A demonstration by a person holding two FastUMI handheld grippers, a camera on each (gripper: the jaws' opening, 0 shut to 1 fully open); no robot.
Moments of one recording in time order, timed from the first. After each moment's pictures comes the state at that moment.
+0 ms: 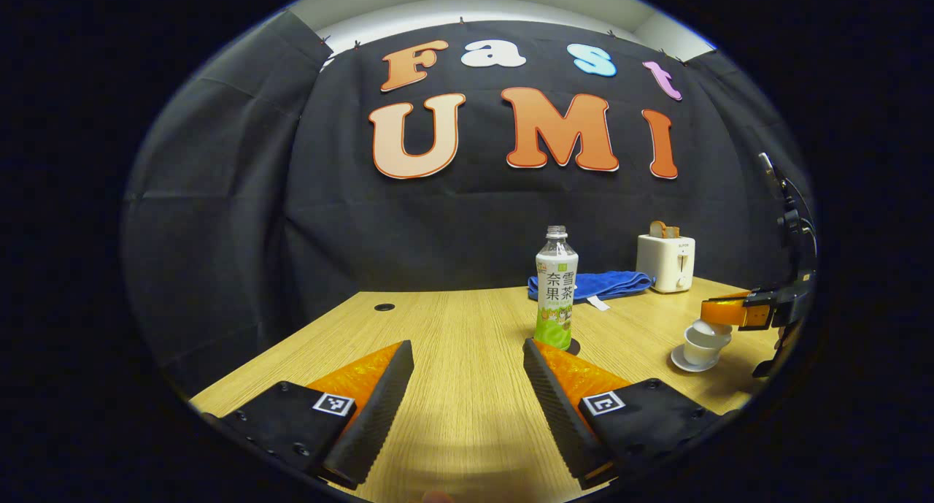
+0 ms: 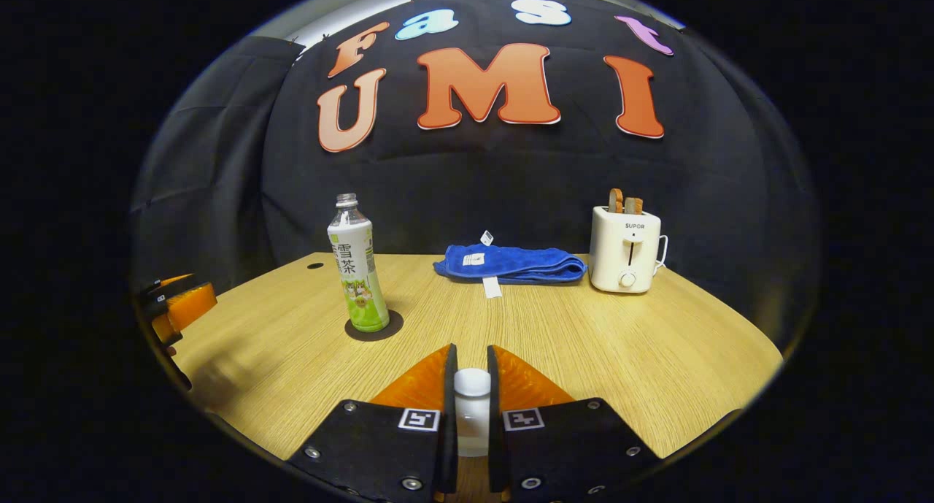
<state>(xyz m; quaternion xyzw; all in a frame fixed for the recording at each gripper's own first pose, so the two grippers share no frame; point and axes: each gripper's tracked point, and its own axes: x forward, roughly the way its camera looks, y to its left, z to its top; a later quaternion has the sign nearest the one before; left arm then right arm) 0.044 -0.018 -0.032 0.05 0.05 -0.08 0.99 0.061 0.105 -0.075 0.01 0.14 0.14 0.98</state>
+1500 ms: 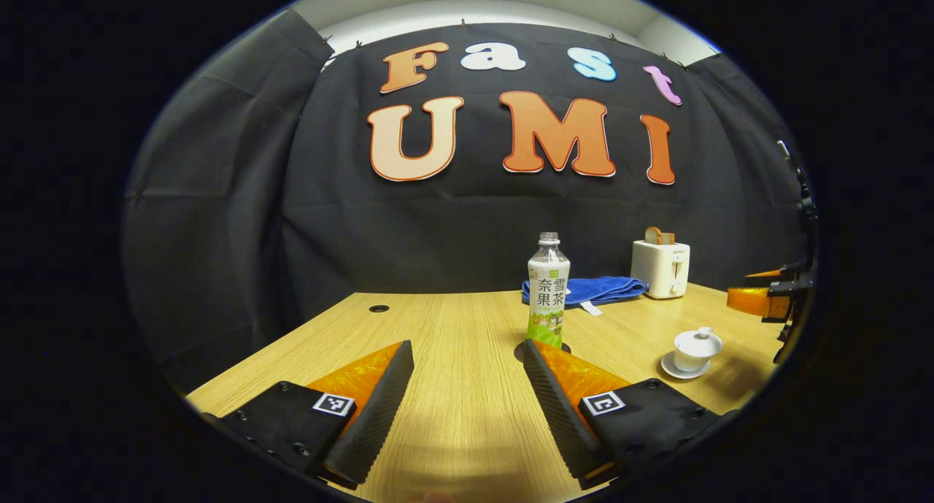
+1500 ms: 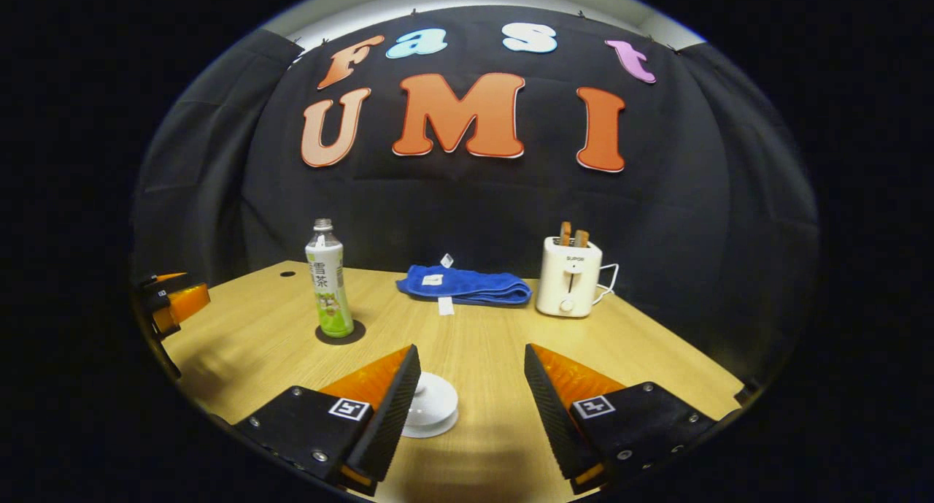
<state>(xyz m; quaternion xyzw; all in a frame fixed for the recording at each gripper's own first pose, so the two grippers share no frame) 0.042 -0.023 -0.023 0.05 0.05 -0.08 0.99 0.030 0.026 -0.026 -0.02 0.09 0.07 0.99</state>
